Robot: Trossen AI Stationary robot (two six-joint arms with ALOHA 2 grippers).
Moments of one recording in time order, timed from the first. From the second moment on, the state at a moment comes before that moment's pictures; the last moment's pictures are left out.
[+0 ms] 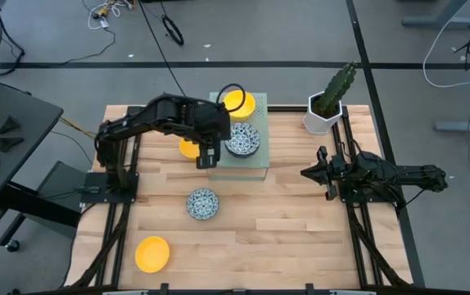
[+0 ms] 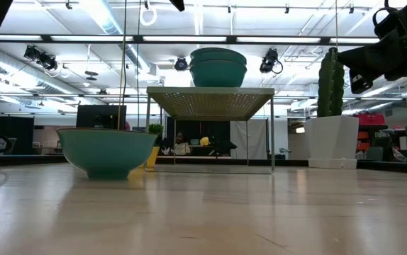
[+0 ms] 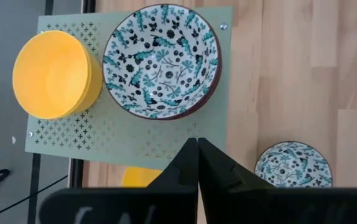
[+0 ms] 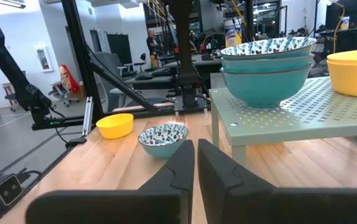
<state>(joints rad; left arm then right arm) 0.06 1.87 2.35 -1.57 -0.21 0.09 -0.01 0.00 0.02 0.02 -0.07 0.12</state>
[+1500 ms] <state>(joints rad) -0.16 1.51 1.47 -1.34 -0.03 -0.04 -0.01 0.00 0.02 0.02 -0.07 0.12</state>
